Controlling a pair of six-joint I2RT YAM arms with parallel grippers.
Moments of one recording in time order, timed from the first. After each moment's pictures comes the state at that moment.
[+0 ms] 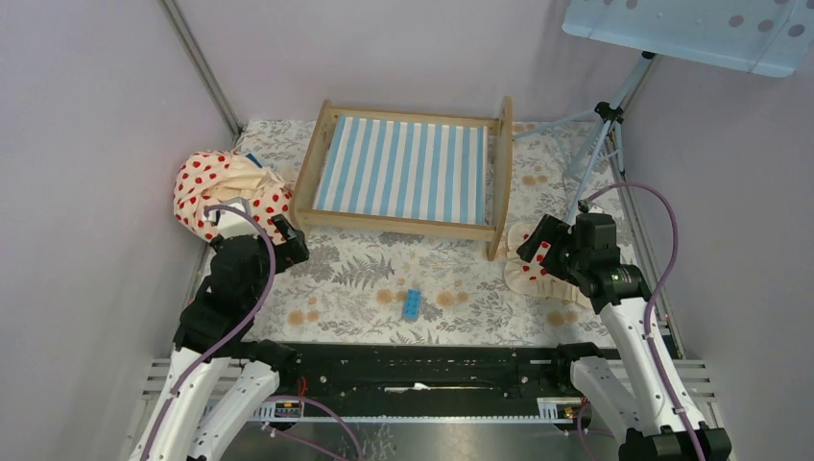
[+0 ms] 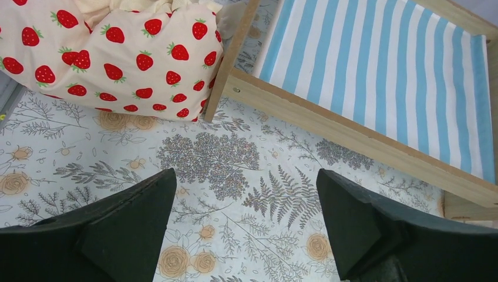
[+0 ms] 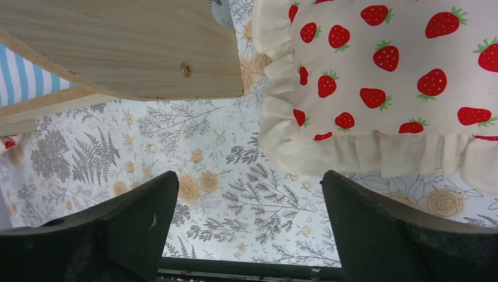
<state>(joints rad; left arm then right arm) -0.35 0.51 0.83 -0.72 -0.40 -0.47 0.10 0.78 0.73 -0.72 -0.09 0.56</state>
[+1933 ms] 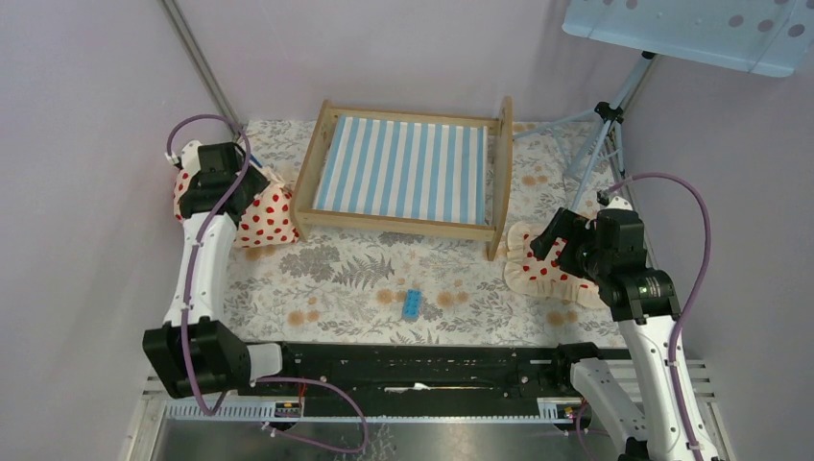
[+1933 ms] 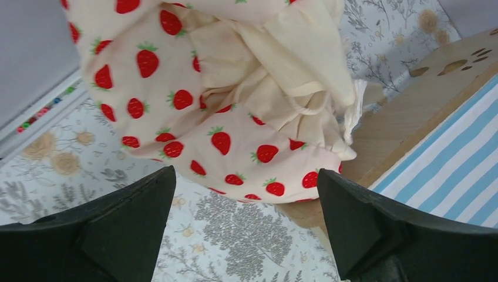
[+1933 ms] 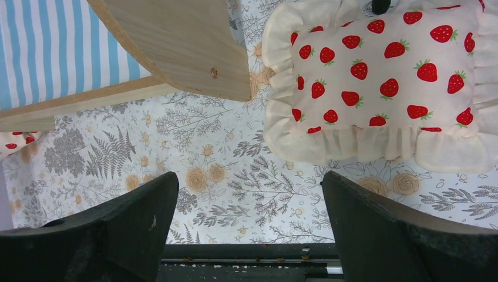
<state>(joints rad) 0.16 1.24 1.22 -0.71 -0.36 -0.61 0.10 0.72 0.96 -0.94 -0.04 0.51</state>
